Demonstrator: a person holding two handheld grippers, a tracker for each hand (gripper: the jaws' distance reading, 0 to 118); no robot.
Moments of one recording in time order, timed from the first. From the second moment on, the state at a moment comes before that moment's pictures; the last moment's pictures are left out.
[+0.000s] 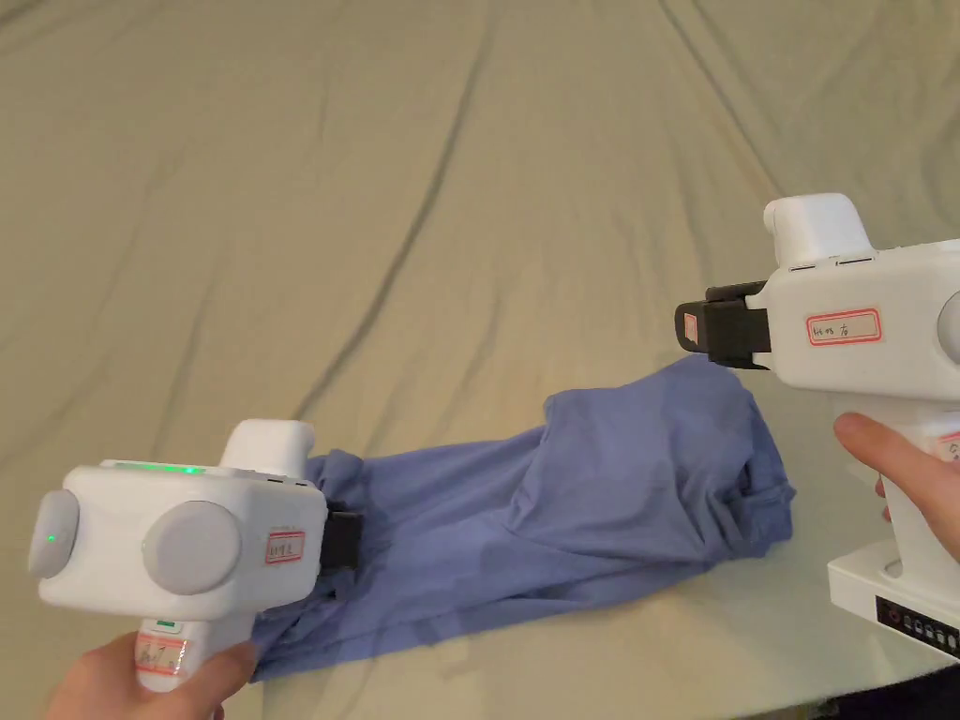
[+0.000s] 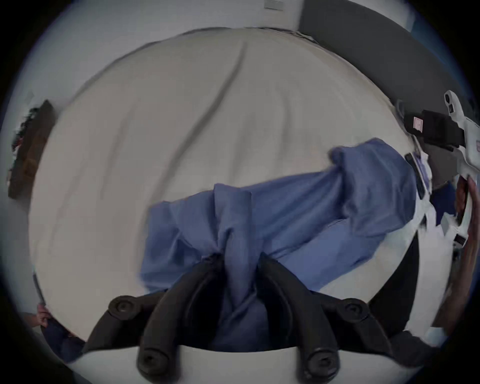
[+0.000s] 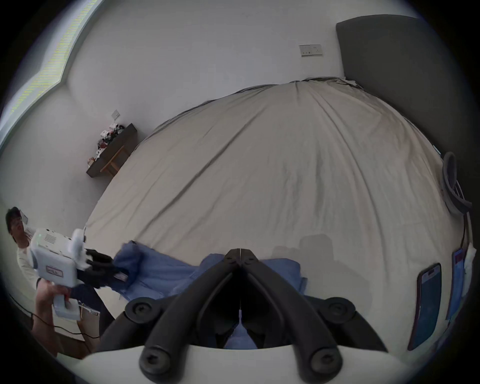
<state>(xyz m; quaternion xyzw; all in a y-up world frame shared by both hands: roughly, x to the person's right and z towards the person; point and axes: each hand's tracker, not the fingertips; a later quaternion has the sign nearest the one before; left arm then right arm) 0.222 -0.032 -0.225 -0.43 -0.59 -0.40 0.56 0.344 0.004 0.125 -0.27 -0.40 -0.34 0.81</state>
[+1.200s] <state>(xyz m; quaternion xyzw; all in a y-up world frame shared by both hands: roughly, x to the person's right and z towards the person) 0.238 -0.010 -0.135 -0.41 -0.68 -0.34 0.50 0.334 0.009 0.137 -0.29 -0.41 -0.33 0.80</state>
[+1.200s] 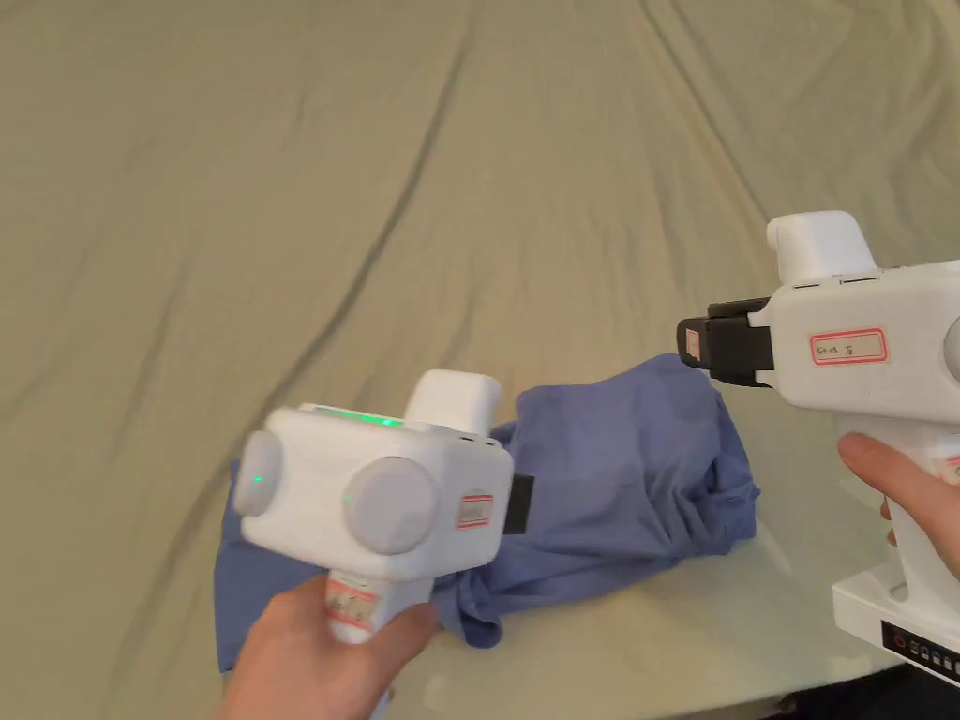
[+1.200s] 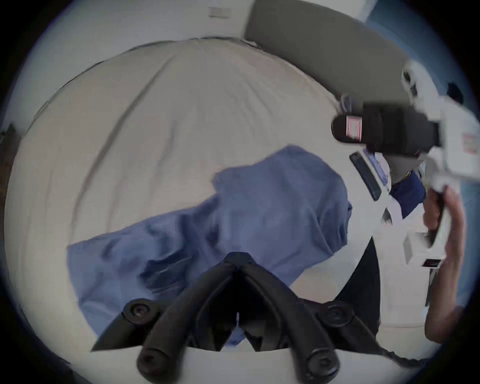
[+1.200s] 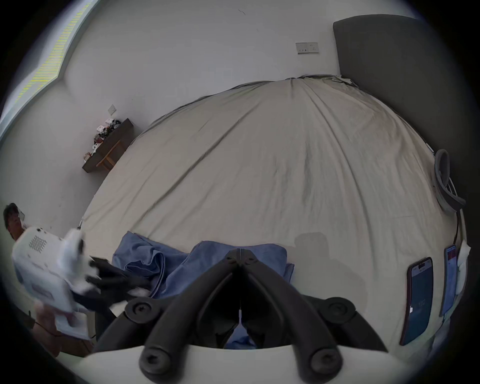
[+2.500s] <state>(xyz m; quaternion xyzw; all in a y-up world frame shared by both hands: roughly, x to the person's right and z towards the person) 0.126 0.002 -0.383 -0.50 -0.51 -0.22 0.66 0.336 -0.004 0.080 -0.33 -0.35 -0.33 0.81</state>
